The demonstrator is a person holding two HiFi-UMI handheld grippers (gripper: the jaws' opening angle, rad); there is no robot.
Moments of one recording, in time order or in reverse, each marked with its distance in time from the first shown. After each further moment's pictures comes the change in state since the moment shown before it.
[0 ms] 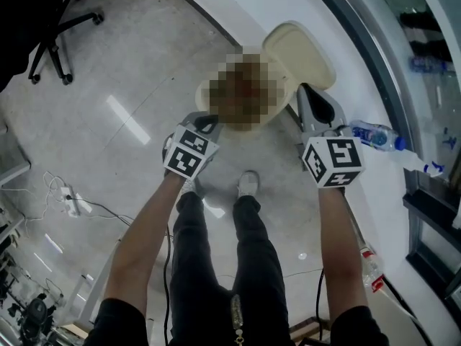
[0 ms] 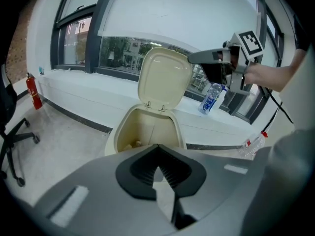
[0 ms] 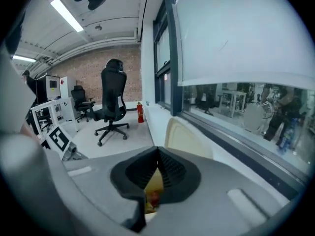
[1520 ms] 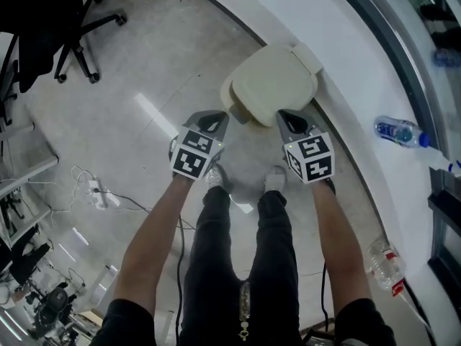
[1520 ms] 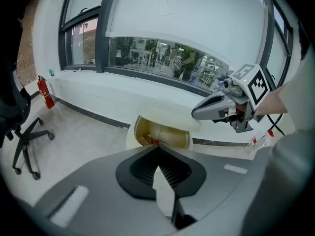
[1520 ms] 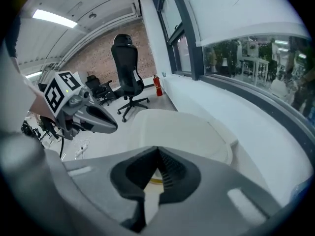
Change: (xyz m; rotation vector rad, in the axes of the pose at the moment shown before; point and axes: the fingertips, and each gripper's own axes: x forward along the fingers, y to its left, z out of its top) left arm -0.046 0.023 -0.010 -0.019 0.065 0.100; right arm 0.027 0.093 -0.133 0.054 0.311 0.251
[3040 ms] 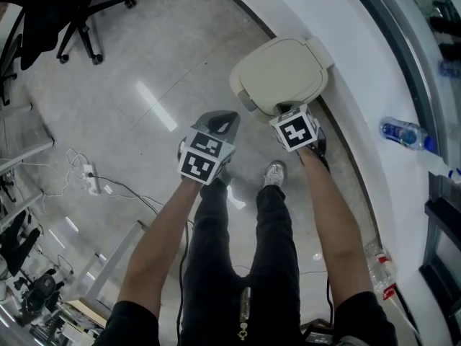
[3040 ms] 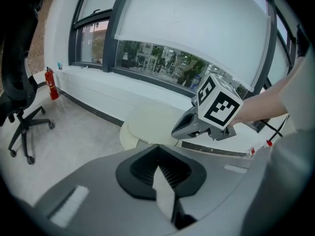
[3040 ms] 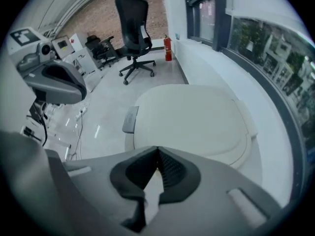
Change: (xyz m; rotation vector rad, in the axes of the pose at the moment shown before) left arm -0.017 -0.028 -0.021 -0.095 -0.065 -0.002; right arm 0.057 0.014 -0.058 -0.169 0.426 -0.004
